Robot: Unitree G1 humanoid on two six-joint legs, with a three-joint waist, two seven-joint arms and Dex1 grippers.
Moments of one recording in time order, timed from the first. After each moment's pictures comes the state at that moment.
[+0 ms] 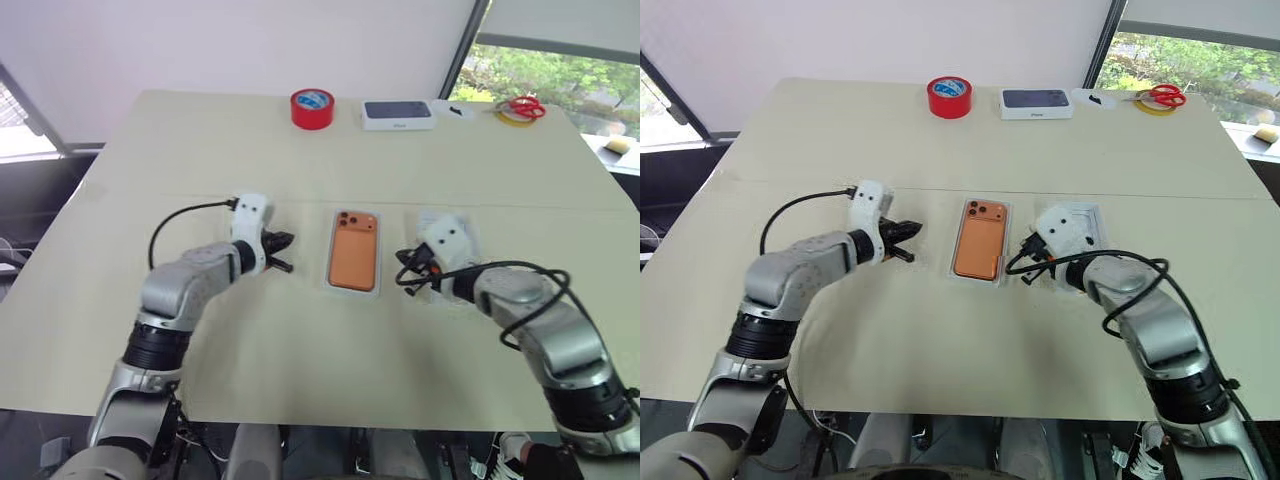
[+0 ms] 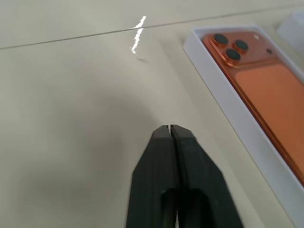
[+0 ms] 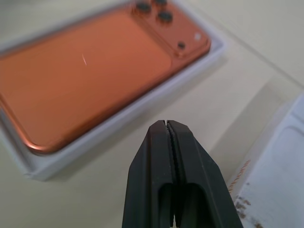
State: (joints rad) left arm -0.56 0.37 -0.13 -0.05 -0.46 0.86 -0.31; right arm -0.33 -0.60 0.12 -0.39 0.21 0.90 0.44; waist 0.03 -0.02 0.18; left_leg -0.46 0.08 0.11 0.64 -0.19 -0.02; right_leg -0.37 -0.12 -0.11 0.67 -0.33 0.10
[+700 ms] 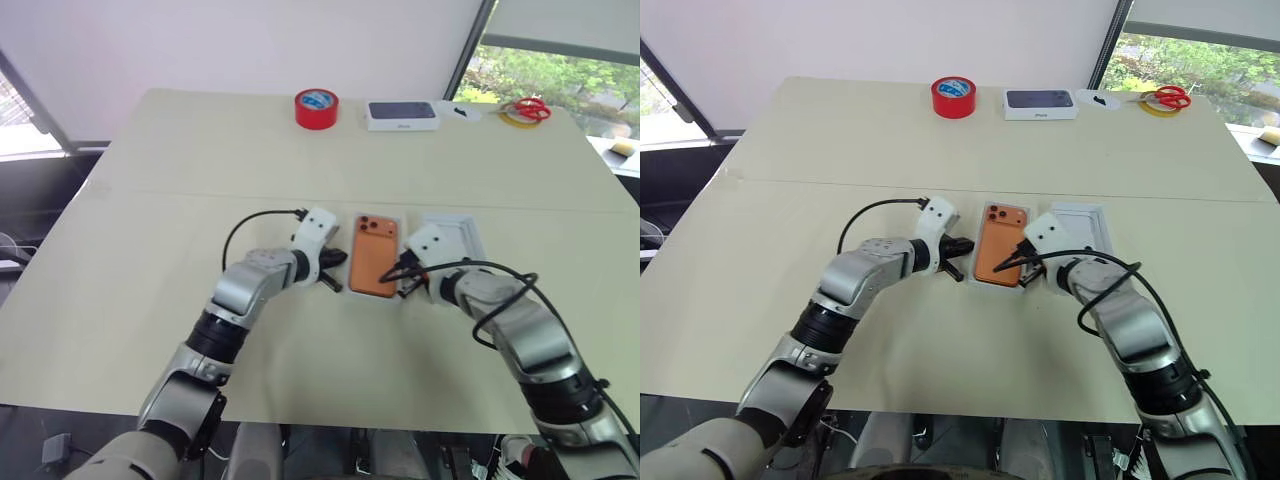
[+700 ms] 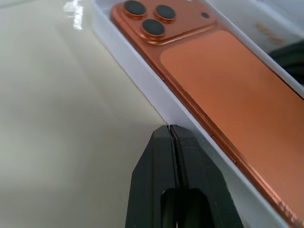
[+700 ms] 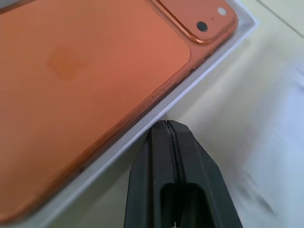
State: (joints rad) left arm -0.68 0.13 -0.31 0.14 -0.29 0.83 -0.51; right arm -0.29 -0.62 0.12 -0.41 0.13 1.02 0.41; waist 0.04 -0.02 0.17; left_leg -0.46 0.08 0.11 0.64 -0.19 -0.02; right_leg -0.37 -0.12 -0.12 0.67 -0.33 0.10
